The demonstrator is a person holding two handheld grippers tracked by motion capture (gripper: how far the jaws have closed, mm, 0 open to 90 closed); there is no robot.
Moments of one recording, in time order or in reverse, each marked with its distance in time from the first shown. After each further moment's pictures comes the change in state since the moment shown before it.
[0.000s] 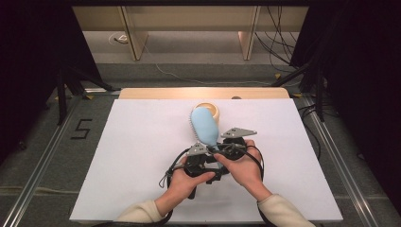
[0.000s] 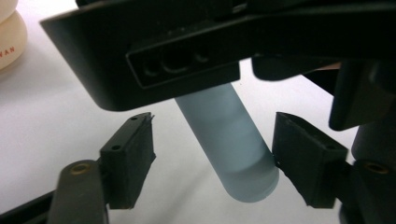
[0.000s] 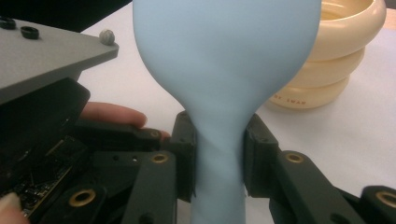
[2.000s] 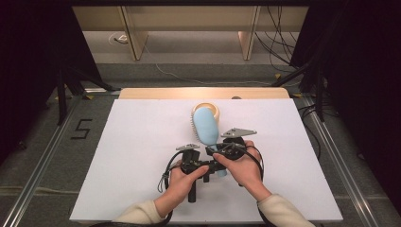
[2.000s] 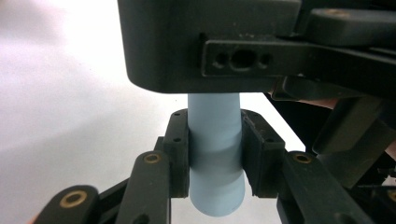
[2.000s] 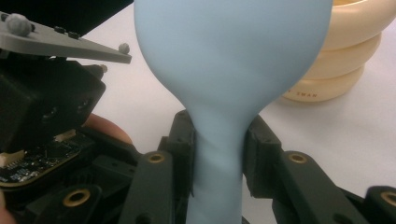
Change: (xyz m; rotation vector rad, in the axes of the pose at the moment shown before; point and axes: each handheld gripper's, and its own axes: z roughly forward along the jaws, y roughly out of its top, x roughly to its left) left arm 0.014 -0.004 -0.007 -0.014 -0.116 -0.308; right arm -0.002 -0.002 0.004 0.013 0.033 0.039
